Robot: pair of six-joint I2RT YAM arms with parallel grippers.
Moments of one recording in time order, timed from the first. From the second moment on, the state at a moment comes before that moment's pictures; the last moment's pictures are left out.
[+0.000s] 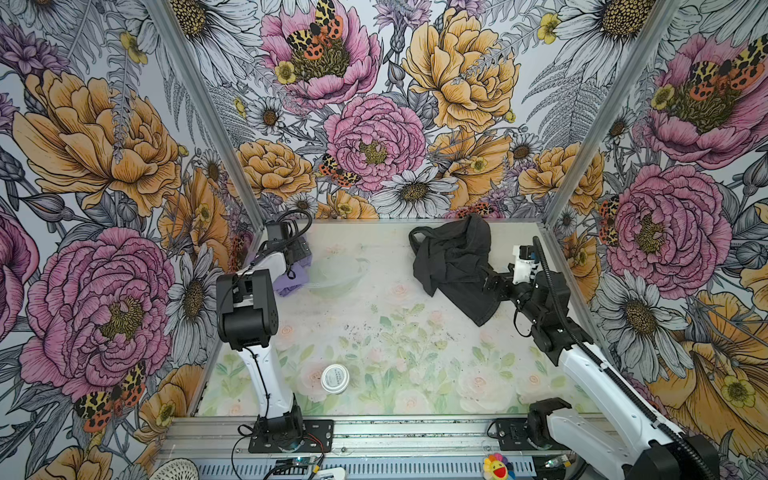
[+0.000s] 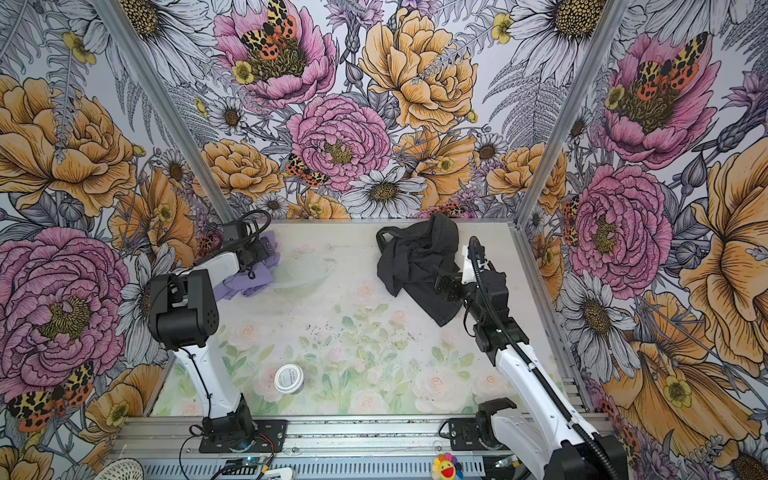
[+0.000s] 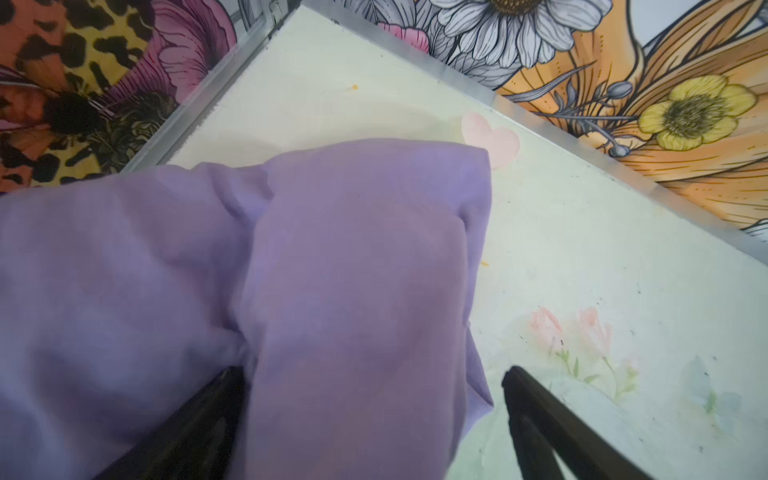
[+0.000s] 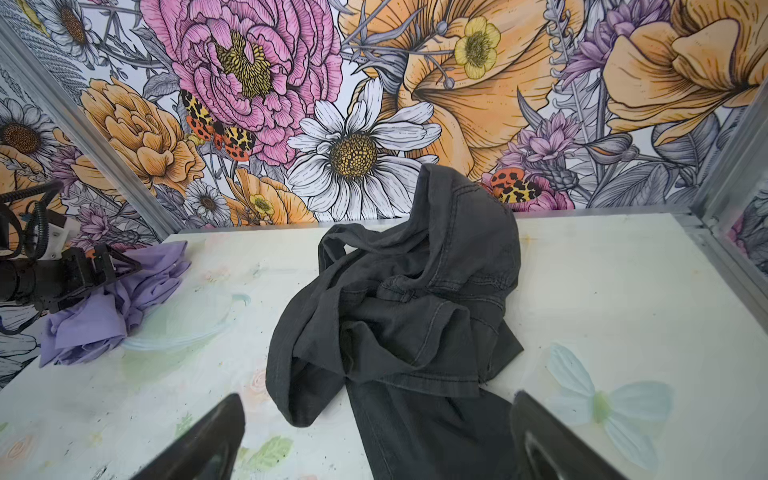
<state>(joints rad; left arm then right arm) 0.15 2.04 1.43 -0.19 -0.08 -0.34 0.18 0.96 0.63 0.05 -0.14 0.21</state>
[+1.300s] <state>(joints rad) 0.03 1.46 1.21 -0.22 -0.15 -0.26 0.18 0.99 0.65 0.00 -0.17 0.21</state>
